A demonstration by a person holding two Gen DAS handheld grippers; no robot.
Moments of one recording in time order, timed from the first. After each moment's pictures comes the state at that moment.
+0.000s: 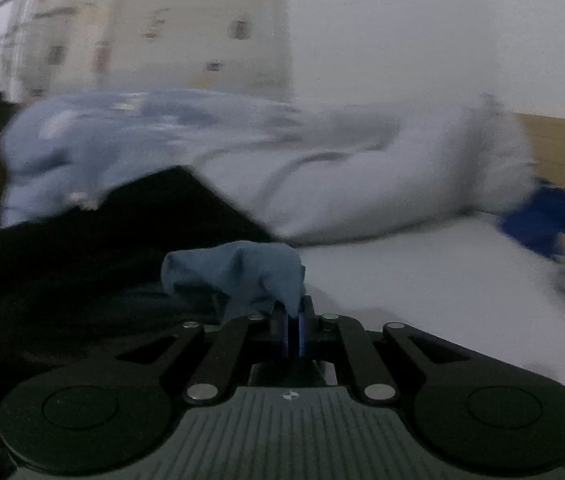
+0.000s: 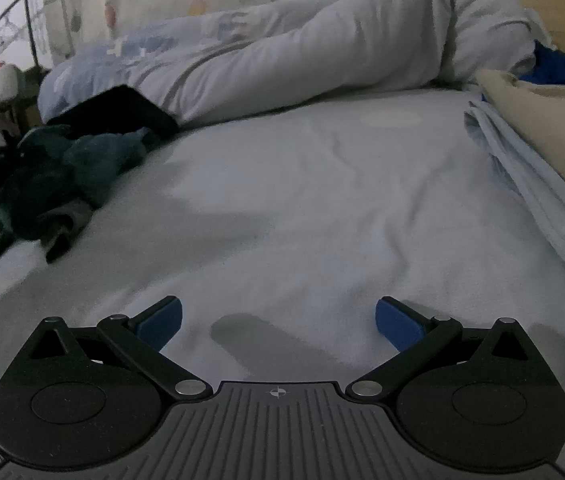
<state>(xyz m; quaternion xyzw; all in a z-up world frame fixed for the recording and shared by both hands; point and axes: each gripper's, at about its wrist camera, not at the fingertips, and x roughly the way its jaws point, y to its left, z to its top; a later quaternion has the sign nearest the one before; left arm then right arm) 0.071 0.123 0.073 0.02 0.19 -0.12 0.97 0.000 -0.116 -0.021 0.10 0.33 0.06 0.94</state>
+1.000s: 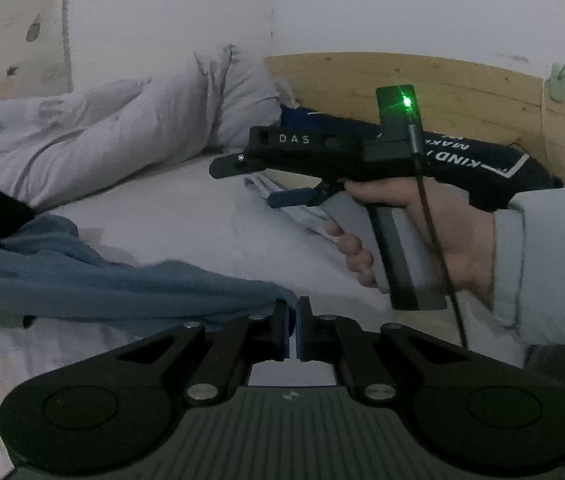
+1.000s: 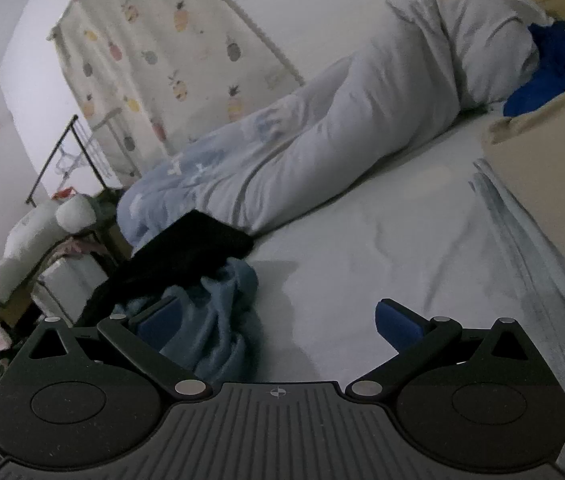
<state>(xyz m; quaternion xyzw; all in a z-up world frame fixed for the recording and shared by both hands) -0.151 -0.012 0.084 0.07 0.25 -0.35 0.90 -0.024 -0.207 0.045 0.27 0.22 0.17 0.92</state>
